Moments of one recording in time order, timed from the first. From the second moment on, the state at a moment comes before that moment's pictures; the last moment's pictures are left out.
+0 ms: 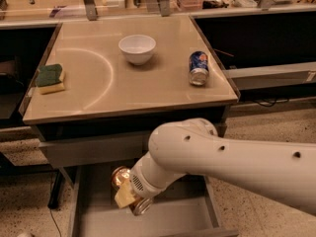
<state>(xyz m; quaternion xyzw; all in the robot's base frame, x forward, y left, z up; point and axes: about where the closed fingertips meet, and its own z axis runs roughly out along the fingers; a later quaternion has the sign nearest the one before) 0.373 0.066 0.683 -0.34 0.91 0.21 0.10</state>
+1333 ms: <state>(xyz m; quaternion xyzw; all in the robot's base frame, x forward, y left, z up) 0.393 0.087 0.537 -0.26 0.92 0.30 0.06</state>
